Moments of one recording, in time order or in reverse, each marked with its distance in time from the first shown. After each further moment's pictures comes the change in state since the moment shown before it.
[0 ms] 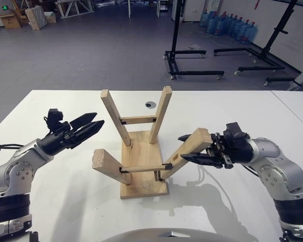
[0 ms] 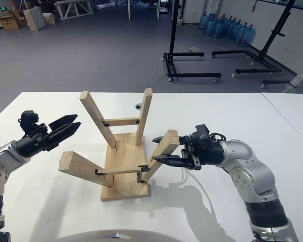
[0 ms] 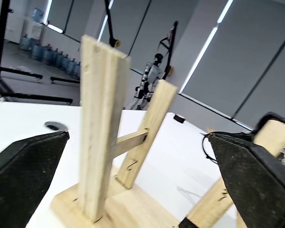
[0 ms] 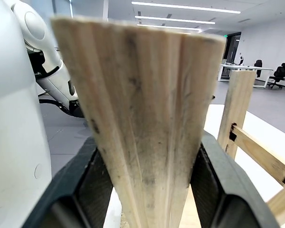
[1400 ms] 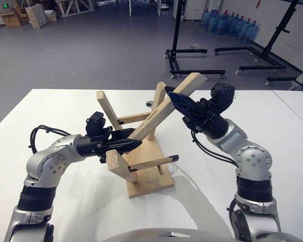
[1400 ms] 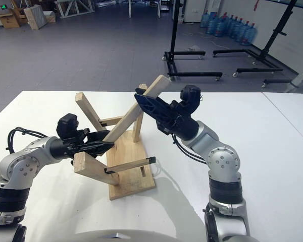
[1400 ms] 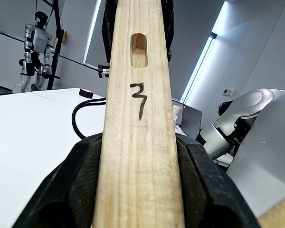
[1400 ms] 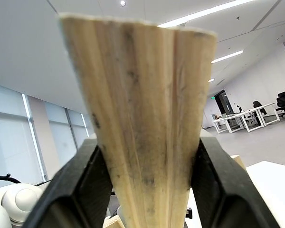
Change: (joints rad) left arm -0.099 -0.067 -0.310 -0.199 -0.049 0.040 -0.219; right arm -0.259 0.370 -0.087 0.043 0.485 0.377 -0.568
